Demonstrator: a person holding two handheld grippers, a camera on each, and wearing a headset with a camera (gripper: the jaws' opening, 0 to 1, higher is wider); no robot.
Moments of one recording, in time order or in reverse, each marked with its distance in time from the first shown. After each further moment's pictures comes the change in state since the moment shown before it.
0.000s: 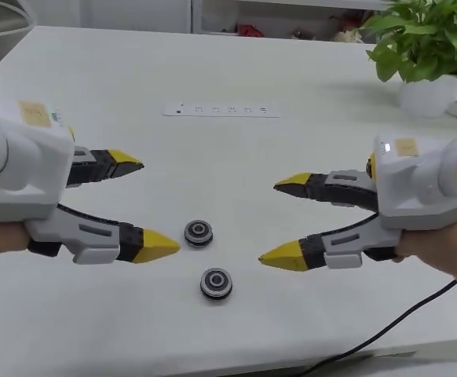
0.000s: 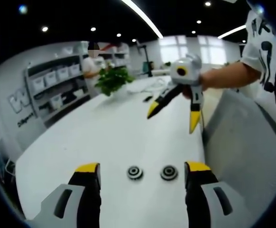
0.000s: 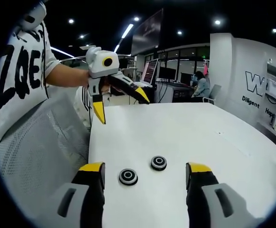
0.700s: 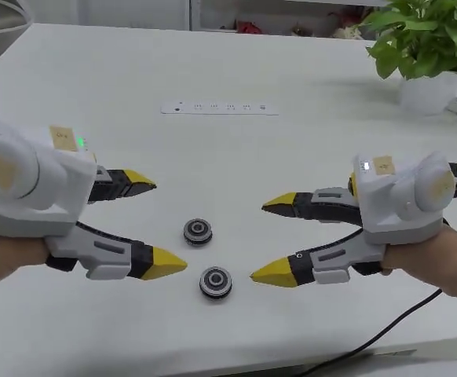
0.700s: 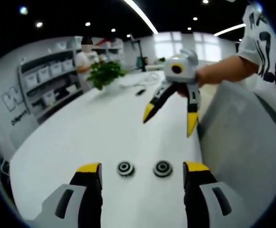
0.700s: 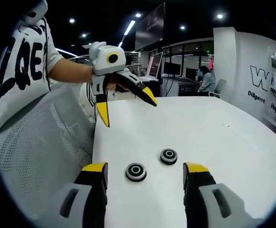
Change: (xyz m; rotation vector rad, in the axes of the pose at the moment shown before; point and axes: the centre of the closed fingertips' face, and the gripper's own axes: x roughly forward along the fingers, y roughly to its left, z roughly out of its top) left arm 0.019 -0.016 -0.018 0.000 0.043 -0.063; right arm 0.017 0.017 -0.021 0.018 0.037 0.061
